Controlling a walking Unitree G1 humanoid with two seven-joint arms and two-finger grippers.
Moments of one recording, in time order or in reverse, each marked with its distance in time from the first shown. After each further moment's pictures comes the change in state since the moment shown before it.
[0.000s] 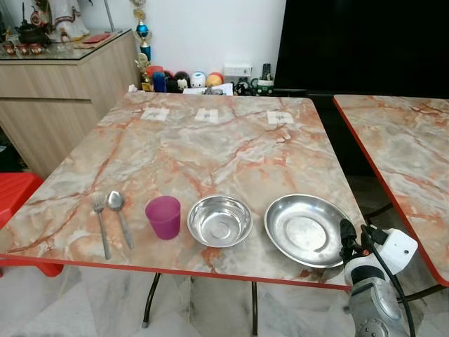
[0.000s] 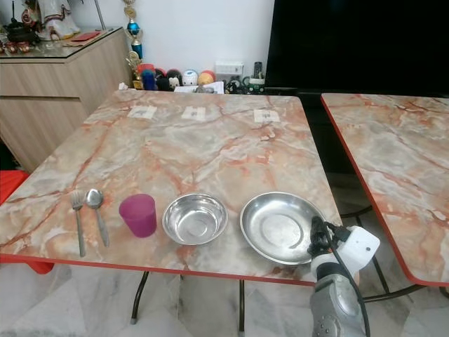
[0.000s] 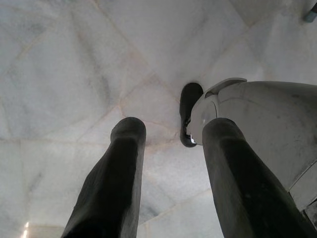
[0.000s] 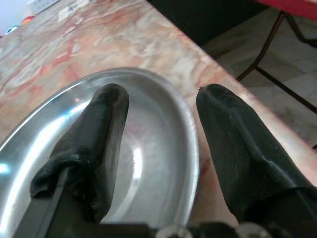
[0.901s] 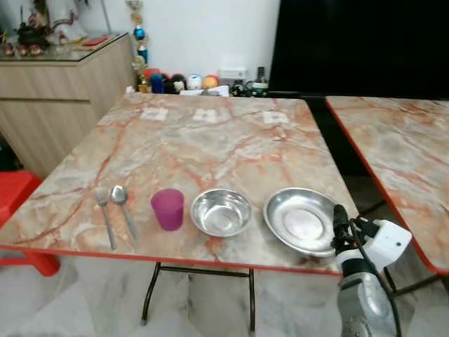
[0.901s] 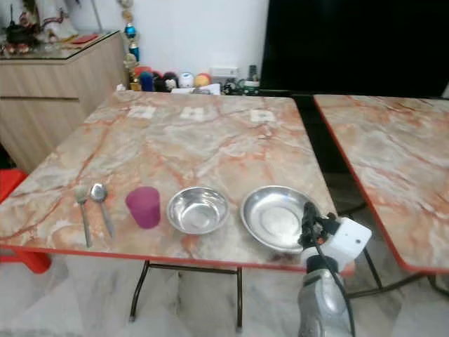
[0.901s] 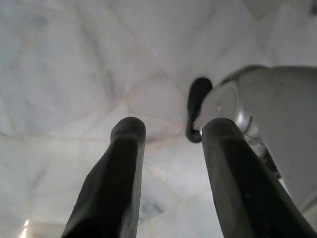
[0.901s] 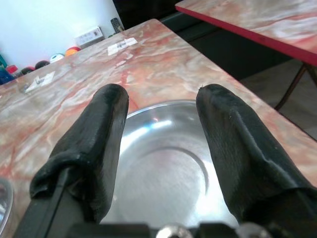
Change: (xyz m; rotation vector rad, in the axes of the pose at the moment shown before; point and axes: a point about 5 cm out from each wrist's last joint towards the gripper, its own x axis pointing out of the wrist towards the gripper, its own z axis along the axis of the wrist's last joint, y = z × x) left arm -0.003 0.011 -0.004 0.000 0.011 0.030; right arm -0.006 0.041 0.001 -0.043 -0.131 0.123
